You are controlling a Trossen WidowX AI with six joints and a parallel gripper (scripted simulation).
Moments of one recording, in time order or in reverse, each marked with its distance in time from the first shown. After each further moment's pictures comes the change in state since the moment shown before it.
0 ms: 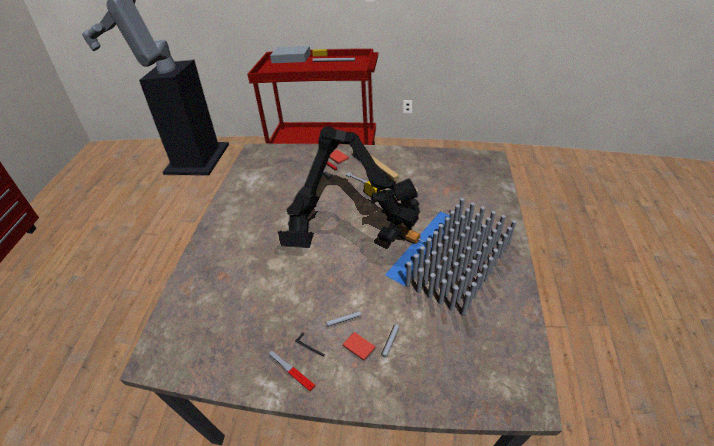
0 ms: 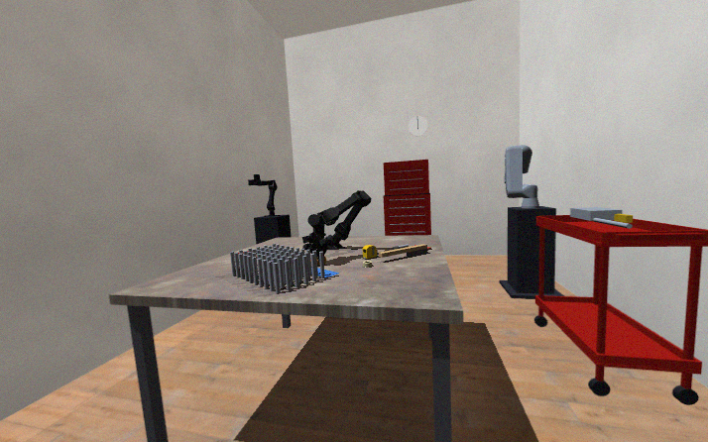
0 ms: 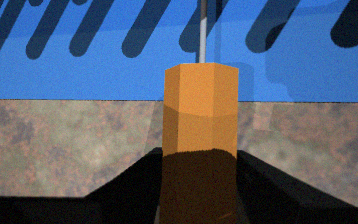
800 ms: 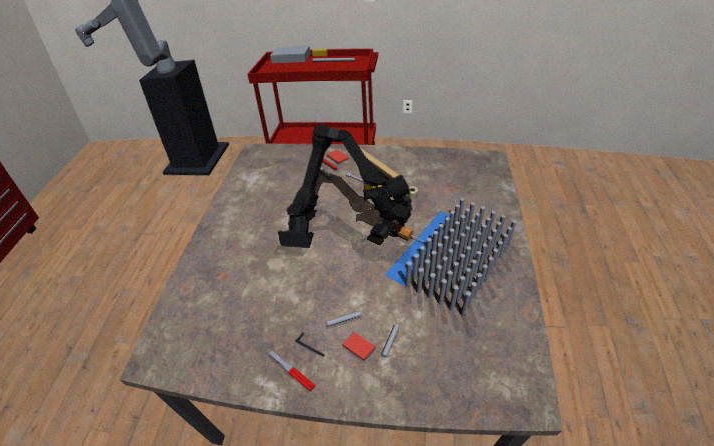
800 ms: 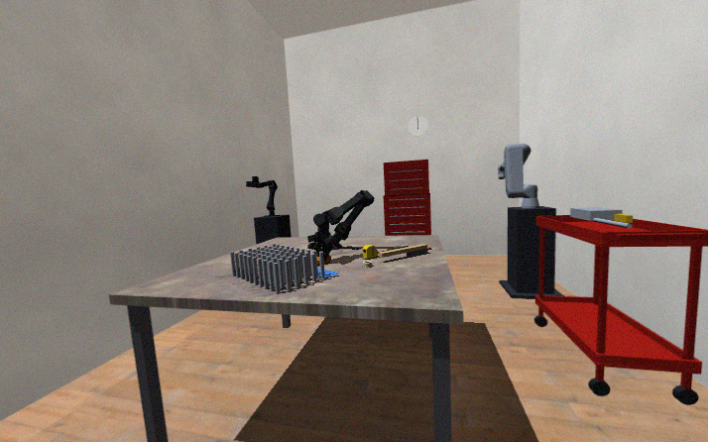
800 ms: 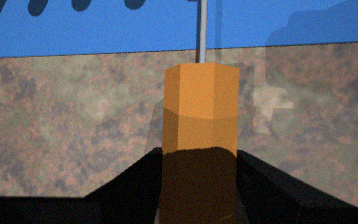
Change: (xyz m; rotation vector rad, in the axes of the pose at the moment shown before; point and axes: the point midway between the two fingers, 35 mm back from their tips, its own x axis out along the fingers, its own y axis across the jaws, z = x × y) arm -0.010 0.000 -0.030 -0.003 0.008 0.000
